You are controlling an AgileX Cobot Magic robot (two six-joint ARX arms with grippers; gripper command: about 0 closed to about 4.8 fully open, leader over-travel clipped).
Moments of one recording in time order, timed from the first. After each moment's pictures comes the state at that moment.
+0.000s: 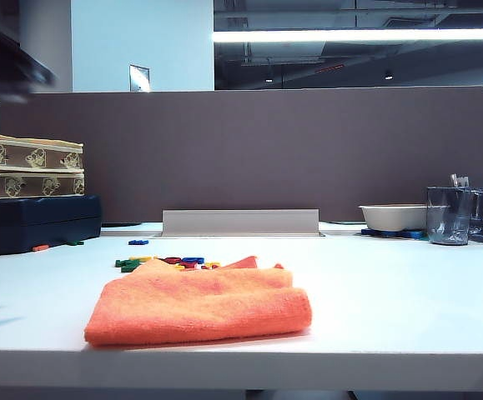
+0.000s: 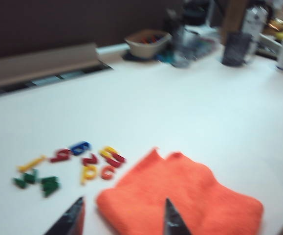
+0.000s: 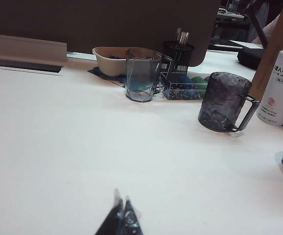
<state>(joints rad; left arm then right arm) -0.27 0.60 0.27 0.18 0.45 0.08 0.02 0.01 0.01 -0.04 0.11 -0.12</state>
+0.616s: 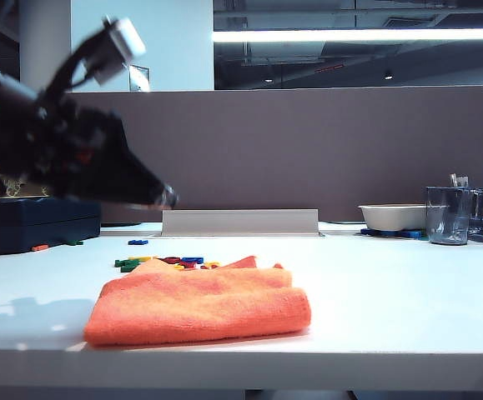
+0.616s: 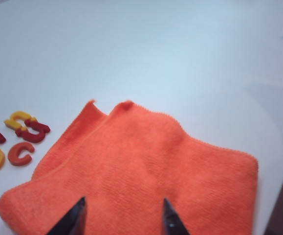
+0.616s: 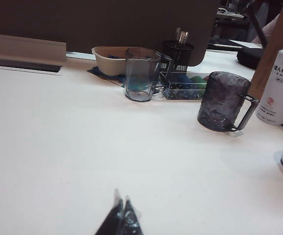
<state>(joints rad) -0.52 1.25 0.40 0.41 0.38 0.22 0.02 0.01 0.01 -0.04 0.11 -0.12</state>
